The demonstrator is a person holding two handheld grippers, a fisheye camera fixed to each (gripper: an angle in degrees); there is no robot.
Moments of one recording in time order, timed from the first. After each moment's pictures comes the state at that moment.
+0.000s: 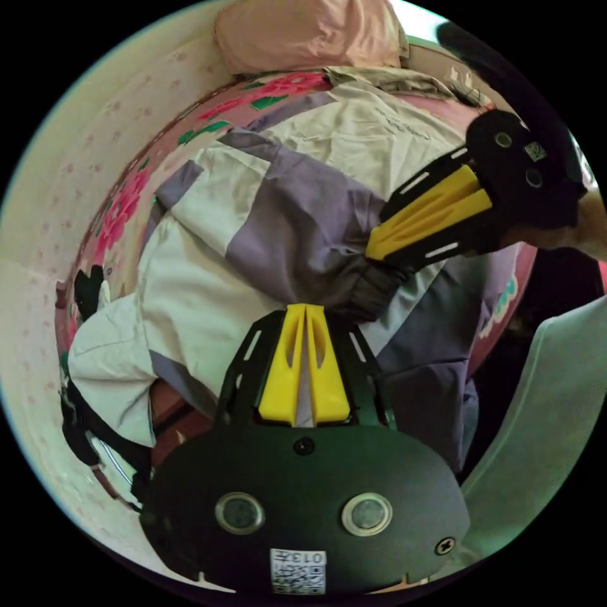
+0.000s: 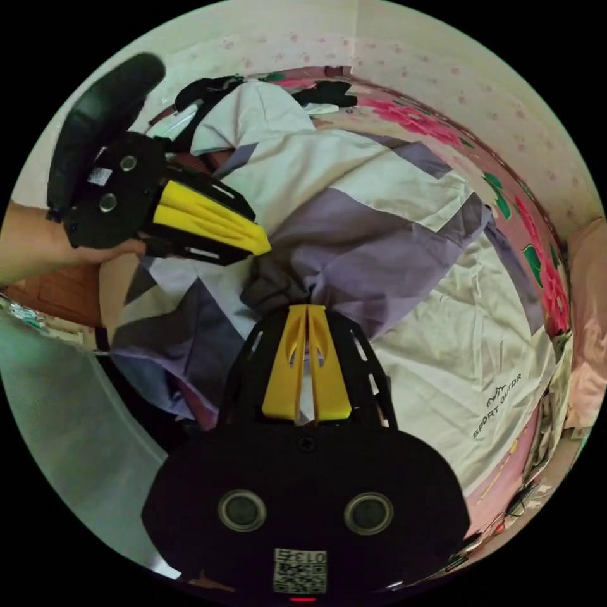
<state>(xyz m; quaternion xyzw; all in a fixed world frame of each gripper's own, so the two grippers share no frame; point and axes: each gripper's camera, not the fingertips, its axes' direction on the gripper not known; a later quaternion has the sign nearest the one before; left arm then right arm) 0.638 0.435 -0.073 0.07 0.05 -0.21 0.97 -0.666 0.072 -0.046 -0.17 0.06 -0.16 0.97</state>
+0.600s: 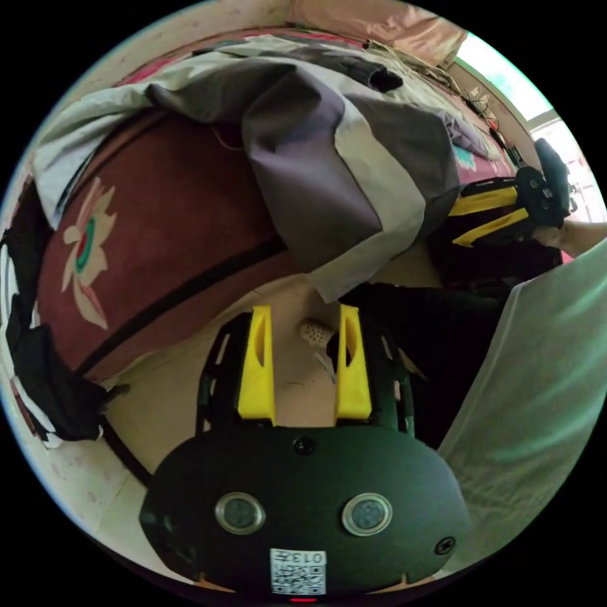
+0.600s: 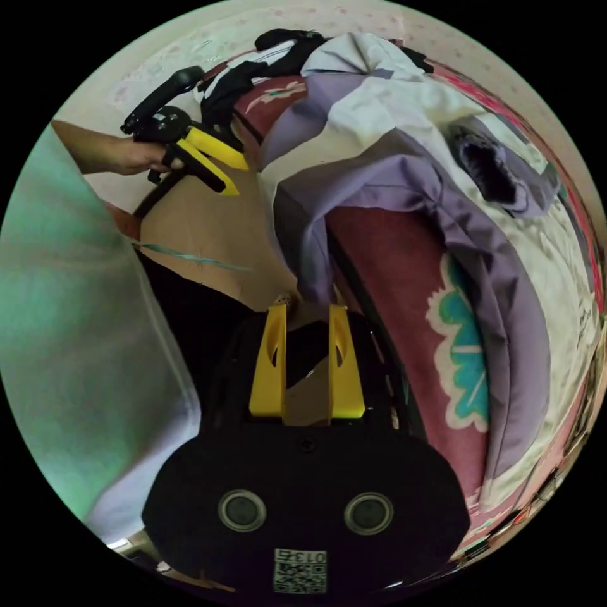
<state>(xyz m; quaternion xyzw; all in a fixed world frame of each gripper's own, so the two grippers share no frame) 0.709 0.654 0.057 0.00 0.23 -0.26 0.94 -0.737 0.252 0.000 -0.27 -0.01 -0.19 0.94</state>
